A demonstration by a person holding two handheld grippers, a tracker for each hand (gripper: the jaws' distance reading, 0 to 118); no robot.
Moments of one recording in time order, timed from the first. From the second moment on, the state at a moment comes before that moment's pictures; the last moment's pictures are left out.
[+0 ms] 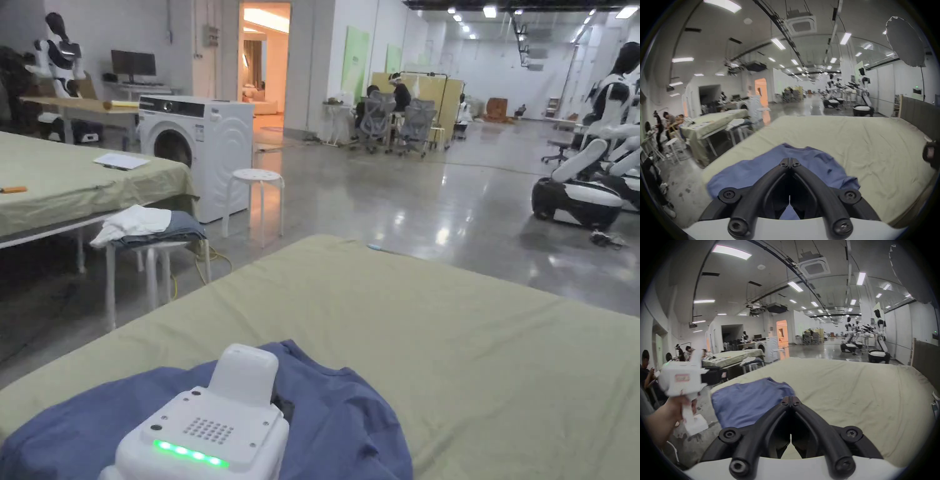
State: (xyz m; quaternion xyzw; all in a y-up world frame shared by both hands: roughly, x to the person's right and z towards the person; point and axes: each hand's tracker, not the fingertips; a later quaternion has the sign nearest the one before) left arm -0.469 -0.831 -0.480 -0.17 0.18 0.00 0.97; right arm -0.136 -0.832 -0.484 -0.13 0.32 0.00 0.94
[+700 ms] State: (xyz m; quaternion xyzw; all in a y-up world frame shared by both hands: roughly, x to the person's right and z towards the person) left arm -0.482 -0.962 -0.713 -0.45 0.15 0.05 0.88; right arm -0.047 -0.865 -0.534 -0.17 0.24 0.00 0.95
